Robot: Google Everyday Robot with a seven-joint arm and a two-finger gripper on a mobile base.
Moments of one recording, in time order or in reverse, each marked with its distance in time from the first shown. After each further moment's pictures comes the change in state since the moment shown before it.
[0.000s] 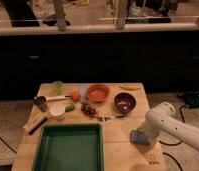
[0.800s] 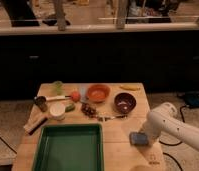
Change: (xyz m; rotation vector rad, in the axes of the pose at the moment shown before) arm 0.002 0.006 -0.002 0.010 -0.008 0.012
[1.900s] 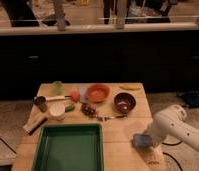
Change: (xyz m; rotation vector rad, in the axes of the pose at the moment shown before) arm -0.005 0.017 -0.031 0.034 0.004 0.006
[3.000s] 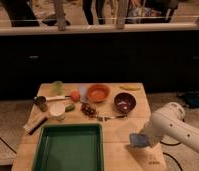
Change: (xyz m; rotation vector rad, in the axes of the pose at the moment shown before) arm -0.036 -0.013 -0.045 0.023 0.016 -0.048
